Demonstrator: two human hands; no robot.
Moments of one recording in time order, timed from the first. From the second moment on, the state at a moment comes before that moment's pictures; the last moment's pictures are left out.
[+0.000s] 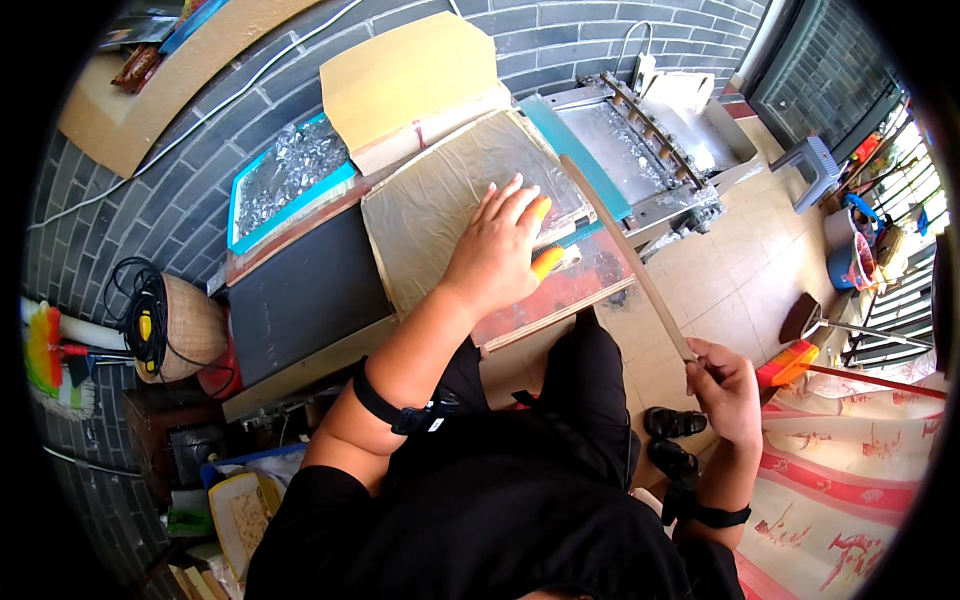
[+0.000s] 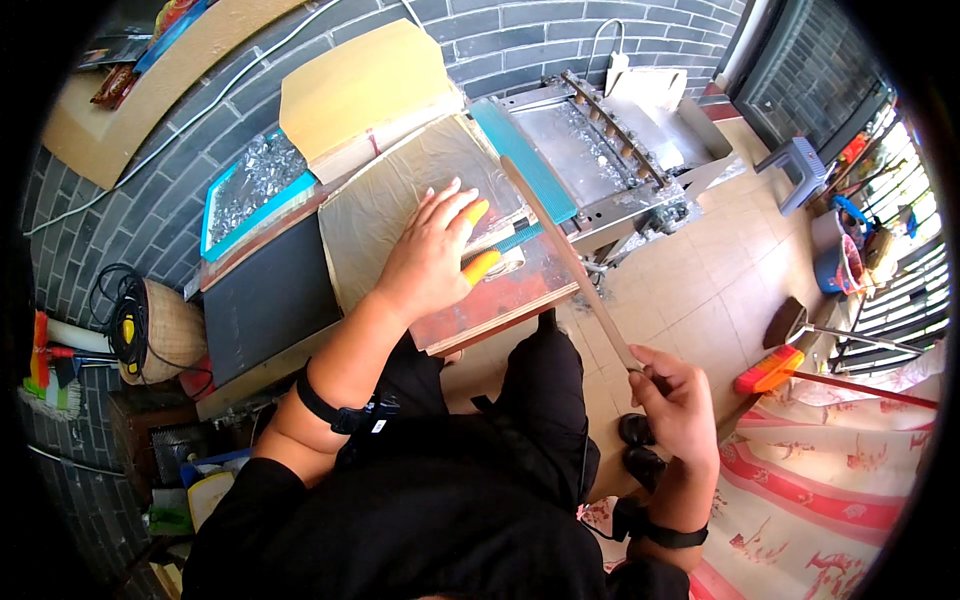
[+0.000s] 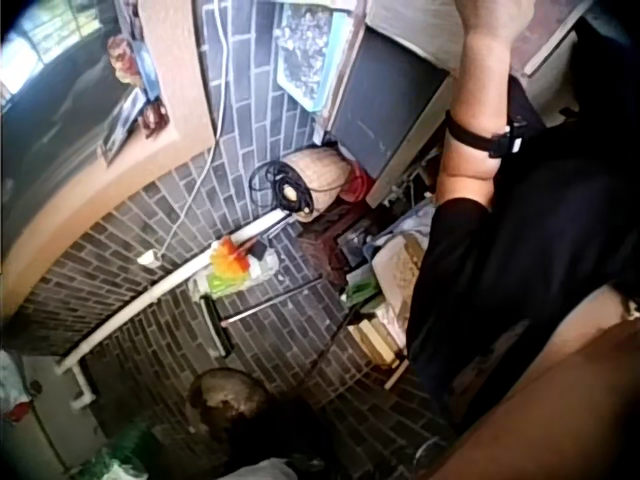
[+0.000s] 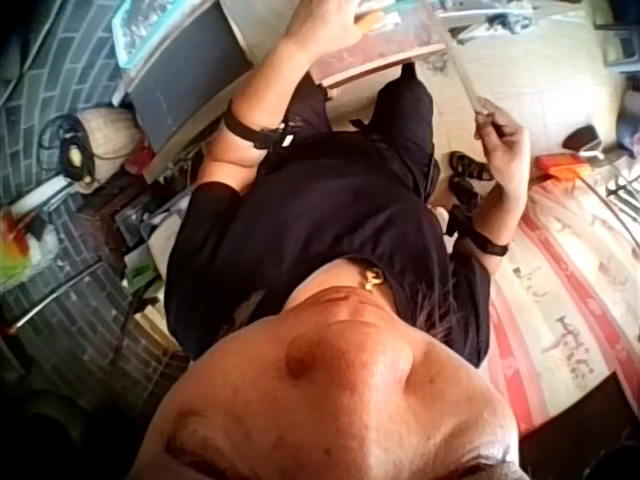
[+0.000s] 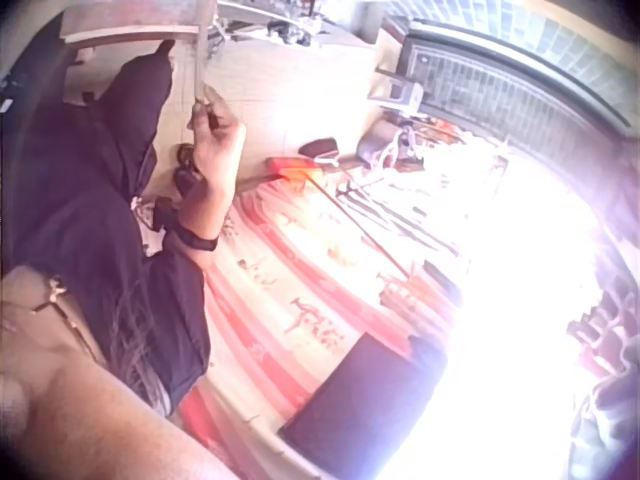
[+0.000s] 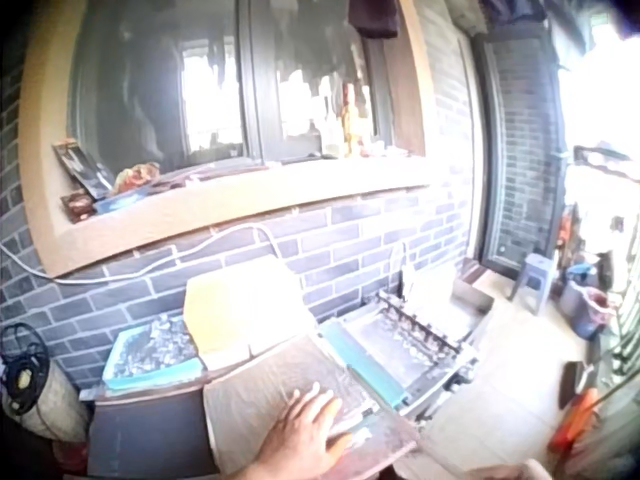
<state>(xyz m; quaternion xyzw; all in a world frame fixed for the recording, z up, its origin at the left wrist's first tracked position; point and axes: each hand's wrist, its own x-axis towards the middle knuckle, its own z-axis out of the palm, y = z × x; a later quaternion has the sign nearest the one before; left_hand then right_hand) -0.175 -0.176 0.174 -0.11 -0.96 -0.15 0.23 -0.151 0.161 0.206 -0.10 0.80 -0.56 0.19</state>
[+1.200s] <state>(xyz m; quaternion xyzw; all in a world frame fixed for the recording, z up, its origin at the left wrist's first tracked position) -0.179 -0.167 0.171 -0.09 -0.96 -0.15 0.23 -0.133 0.218 0.226 -0.15 0.79 -0.55 0.24</state>
